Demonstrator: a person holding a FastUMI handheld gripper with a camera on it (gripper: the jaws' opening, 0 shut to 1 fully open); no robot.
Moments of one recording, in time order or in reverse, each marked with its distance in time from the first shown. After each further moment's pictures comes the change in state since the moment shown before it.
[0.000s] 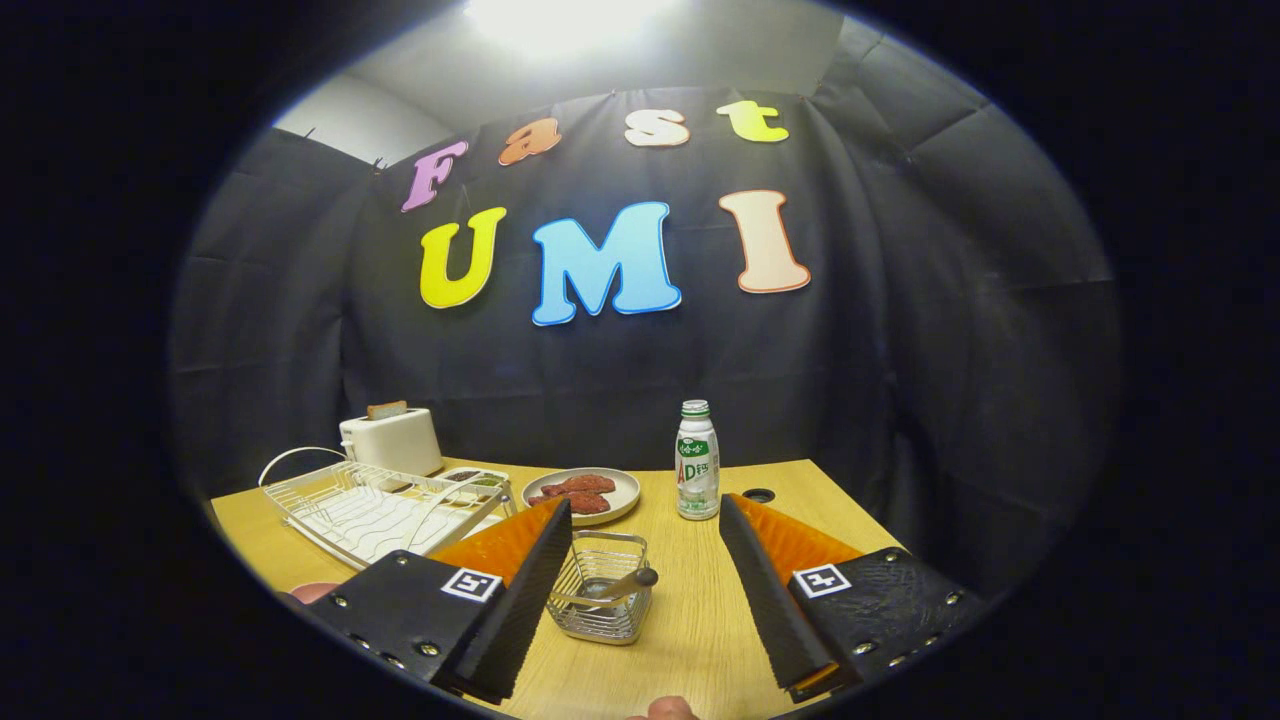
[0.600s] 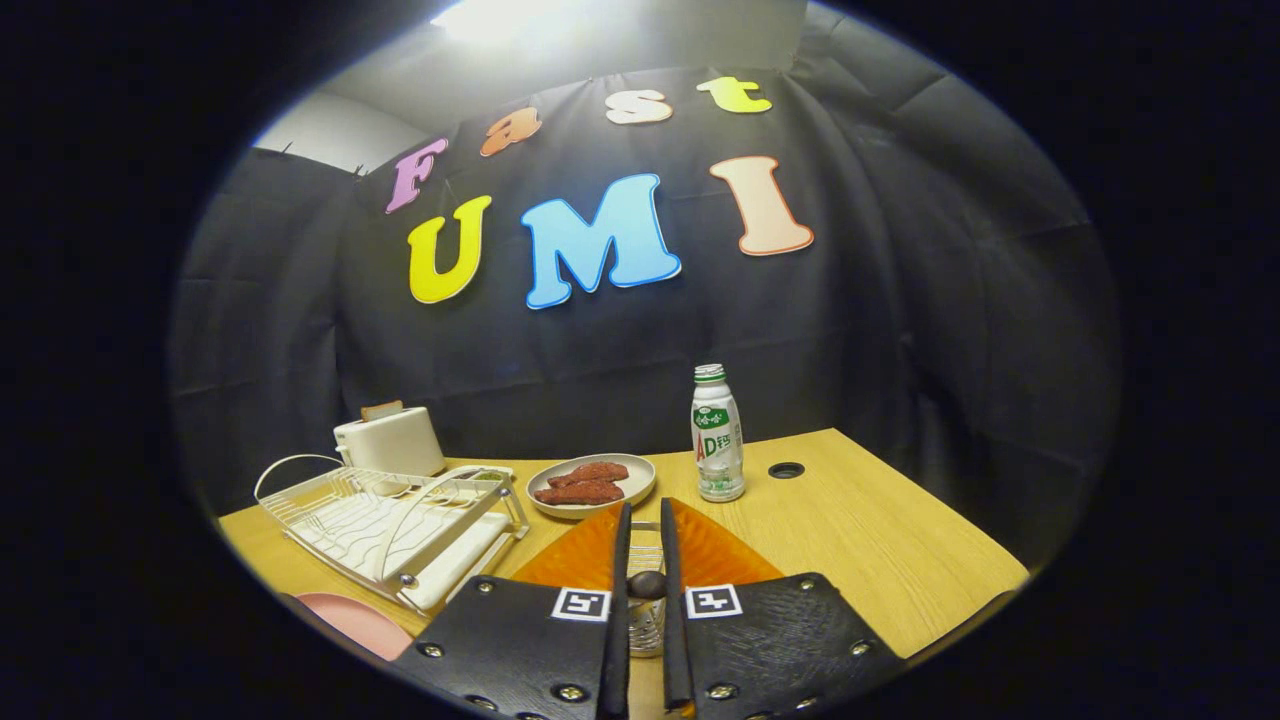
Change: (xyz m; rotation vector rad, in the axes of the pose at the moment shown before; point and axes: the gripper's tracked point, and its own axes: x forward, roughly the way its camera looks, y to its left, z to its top) arm 0.030 0.017 -0.024 0.065 0.034 0.020
